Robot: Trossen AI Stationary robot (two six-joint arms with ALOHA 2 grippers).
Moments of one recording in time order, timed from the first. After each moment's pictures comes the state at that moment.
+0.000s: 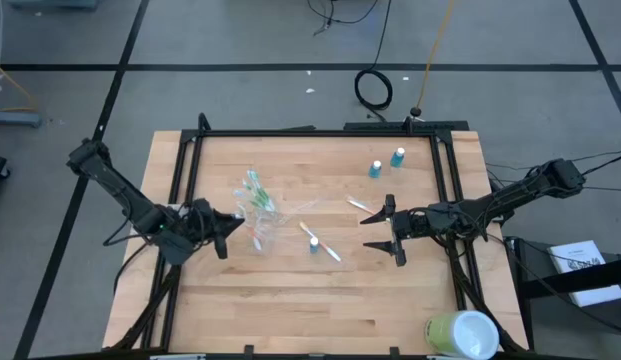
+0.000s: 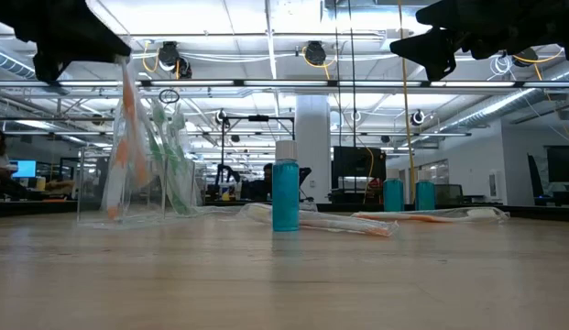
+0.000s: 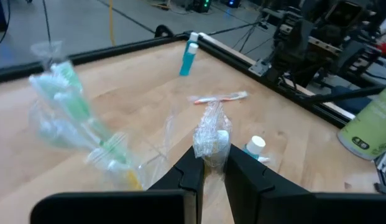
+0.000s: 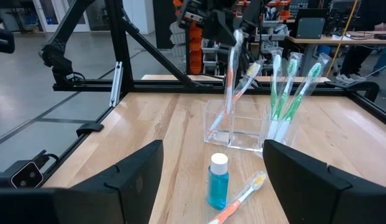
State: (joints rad) left arm -0.71 0.81 0.53 -0.35 -1.02 -0.94; right arm 0.30 0.93 0.35 0.48 0.18 0.07
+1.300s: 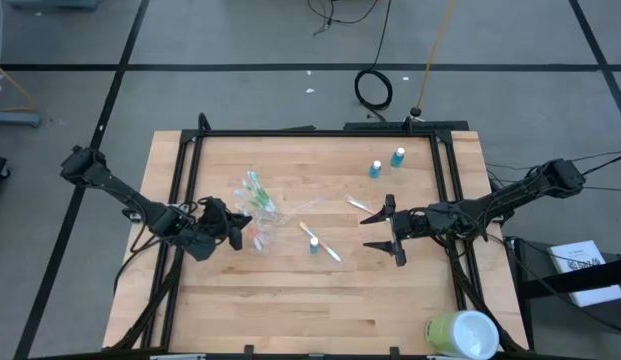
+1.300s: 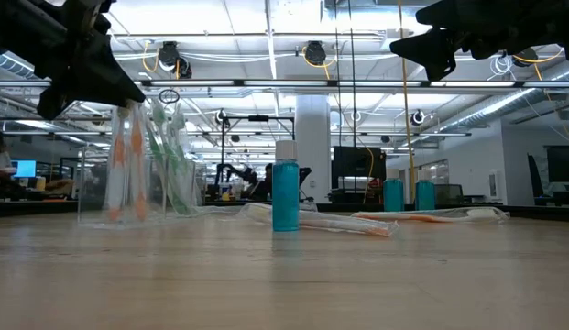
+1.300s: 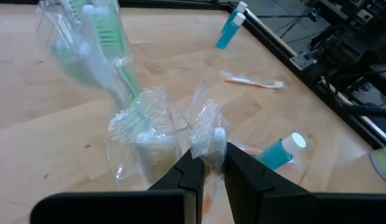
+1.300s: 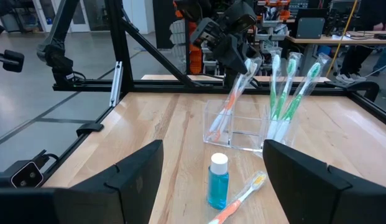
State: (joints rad) left arm -0.55 0.93 0.48 -0.34 -0.87 -1.21; right arm 0.30 0.93 0.35 0.48 0.18 0.07
